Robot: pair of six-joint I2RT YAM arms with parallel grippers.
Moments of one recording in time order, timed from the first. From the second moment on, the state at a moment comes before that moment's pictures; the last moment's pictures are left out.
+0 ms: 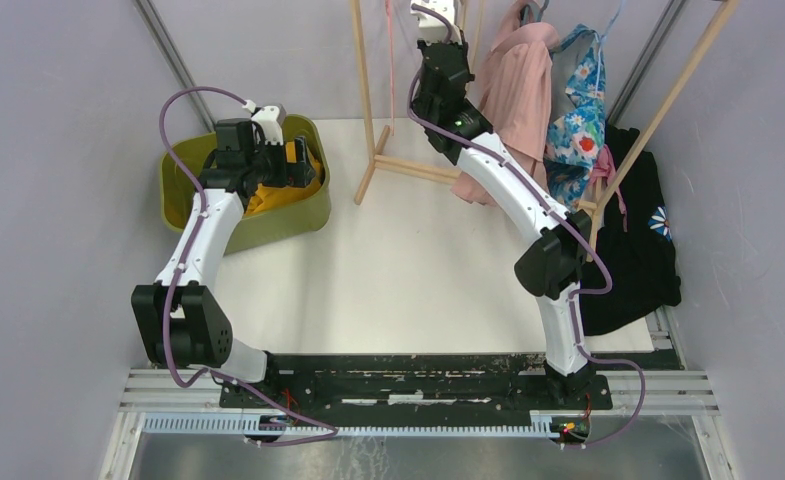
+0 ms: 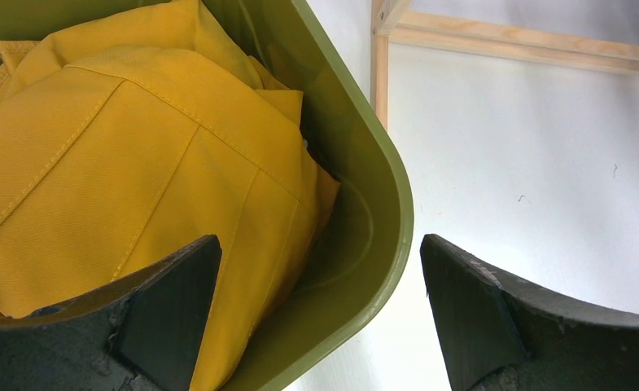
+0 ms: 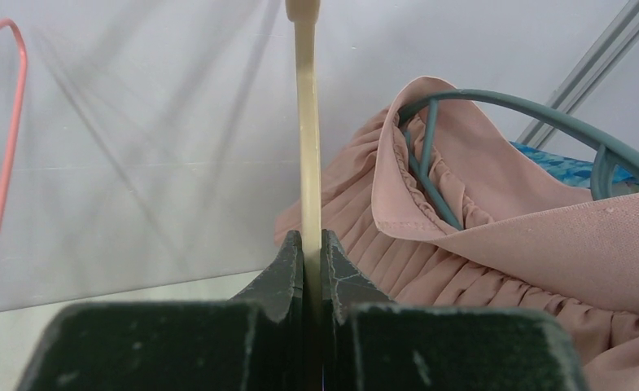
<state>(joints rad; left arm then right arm) -0.02 1.48 1.32 -0.45 0.29 0.02 0.61 2.13 2.29 0.07 0.94 -0.43</state>
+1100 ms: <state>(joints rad) -0.02 1.48 1.31 -0.45 0.29 0.02 0.63 2.13 2.29 -0.02 0.85 -0.33</state>
